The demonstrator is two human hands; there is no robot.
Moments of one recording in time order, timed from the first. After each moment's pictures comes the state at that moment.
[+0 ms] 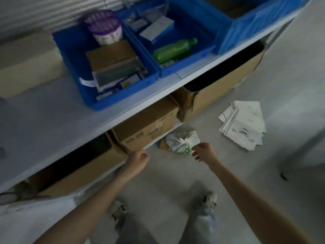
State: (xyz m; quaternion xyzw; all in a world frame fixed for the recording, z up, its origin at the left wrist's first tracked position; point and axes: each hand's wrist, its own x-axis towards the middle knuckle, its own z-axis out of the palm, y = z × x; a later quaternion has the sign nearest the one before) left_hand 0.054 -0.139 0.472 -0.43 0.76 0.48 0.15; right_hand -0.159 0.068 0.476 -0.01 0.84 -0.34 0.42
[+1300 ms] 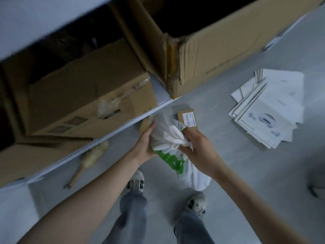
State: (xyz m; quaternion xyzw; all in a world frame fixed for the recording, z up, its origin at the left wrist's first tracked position) left_hand -0.210 -0.054 0.195 -0.54 0.21 0.82 0.06; right_hand -0.331 0.102 0.261 -0.45 0.78 -0.34 0.29
